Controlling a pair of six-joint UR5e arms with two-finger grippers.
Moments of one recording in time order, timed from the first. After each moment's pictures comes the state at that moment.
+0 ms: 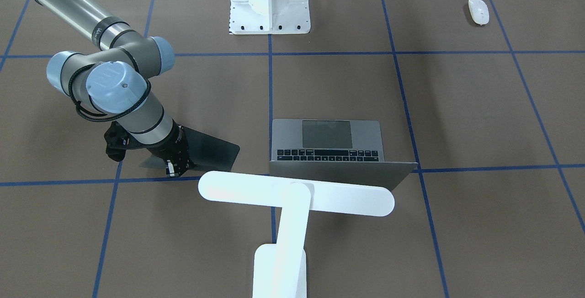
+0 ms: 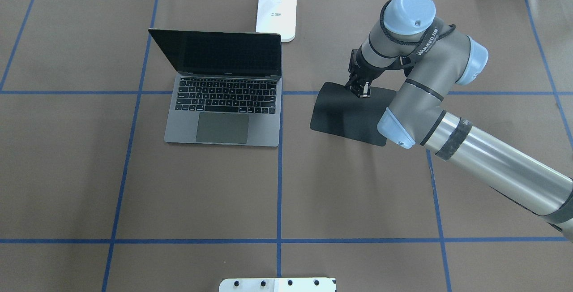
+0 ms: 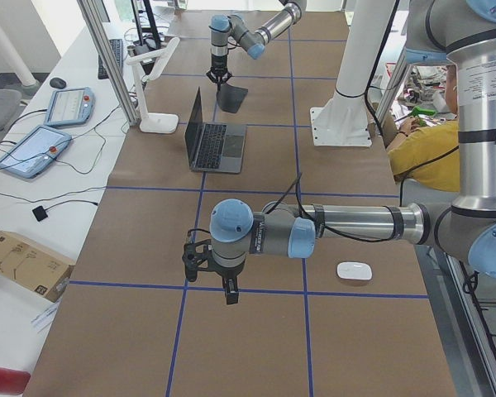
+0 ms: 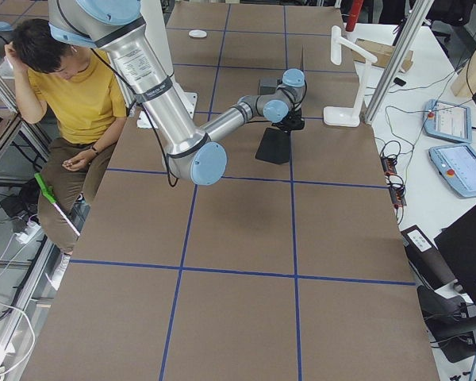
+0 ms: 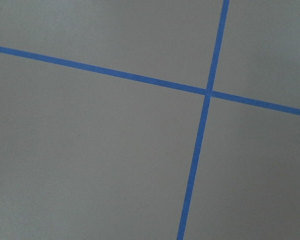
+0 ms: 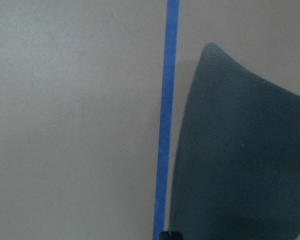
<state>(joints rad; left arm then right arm) -1.62 -1.42 -1.72 -1.67 -2.35 -0.25 0.76 -0.93 1.43 -1.27 2.06 2.54</state>
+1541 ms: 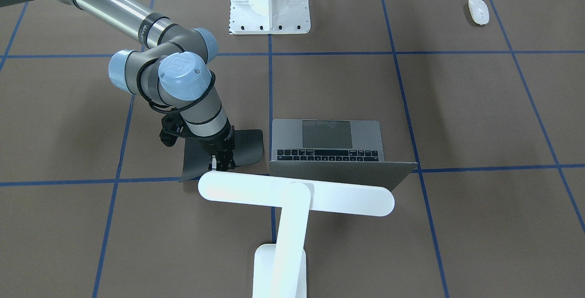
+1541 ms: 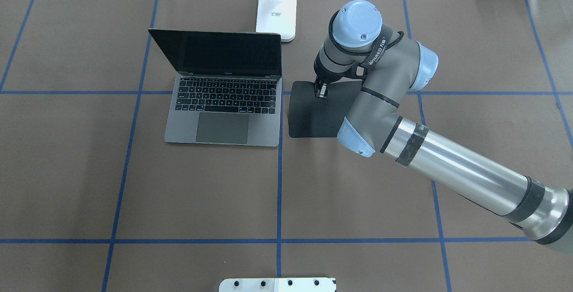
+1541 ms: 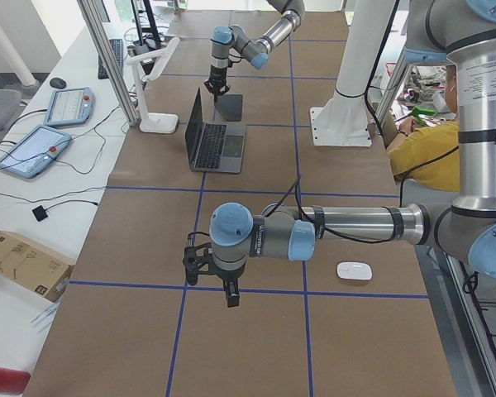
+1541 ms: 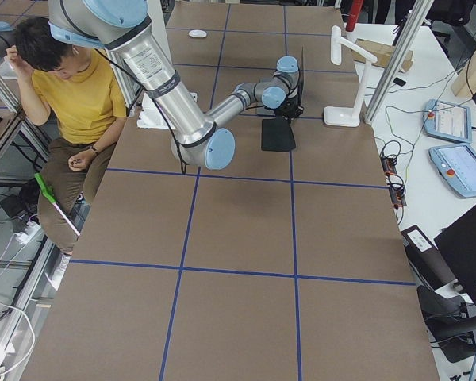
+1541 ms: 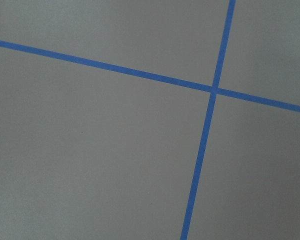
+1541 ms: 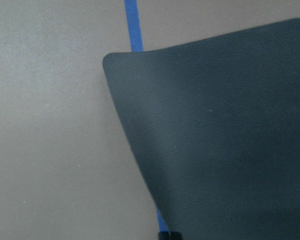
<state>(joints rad) -1.62 -1.42 -1.71 -1.67 -2.35 -0.25 0.69 -0.80 1.34 -1.27 1.92 2.89</state>
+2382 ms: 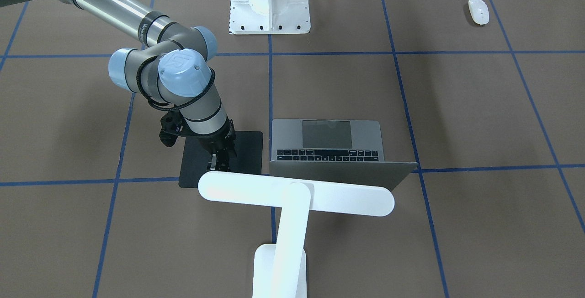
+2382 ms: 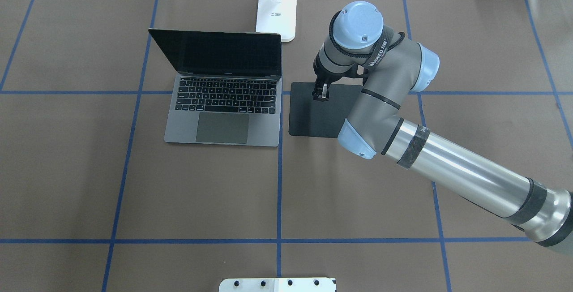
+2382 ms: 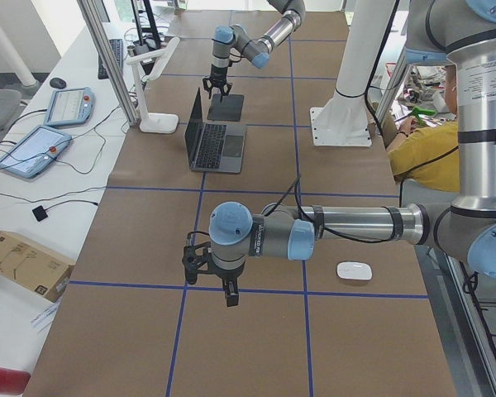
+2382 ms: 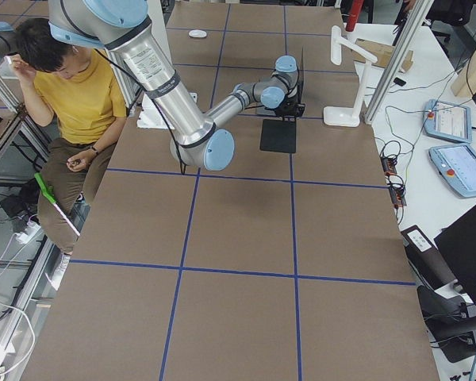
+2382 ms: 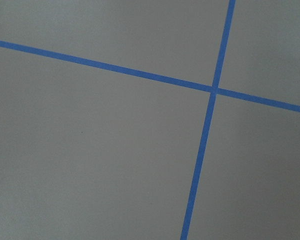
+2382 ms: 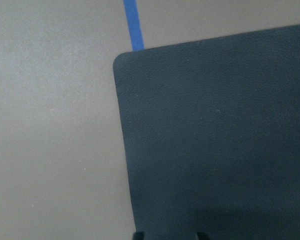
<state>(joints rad) -1.61 -1.43 -1.71 -1.67 -2.34 -0.25 0.69 -0.81 1.38 -1.27 1.91 2.79</state>
